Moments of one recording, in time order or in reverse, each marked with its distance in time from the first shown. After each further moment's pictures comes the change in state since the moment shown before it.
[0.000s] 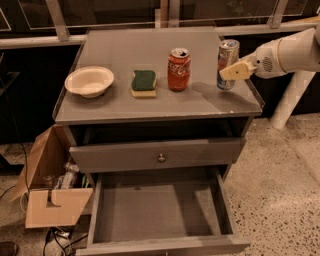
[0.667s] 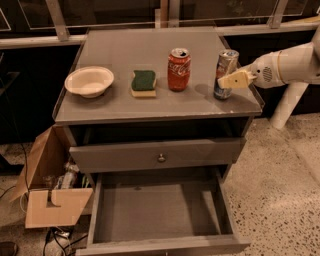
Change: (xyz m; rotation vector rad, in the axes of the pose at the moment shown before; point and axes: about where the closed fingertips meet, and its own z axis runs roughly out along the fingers) arm 0.022 0.010 0.013 -0.092 -0.025 0.077
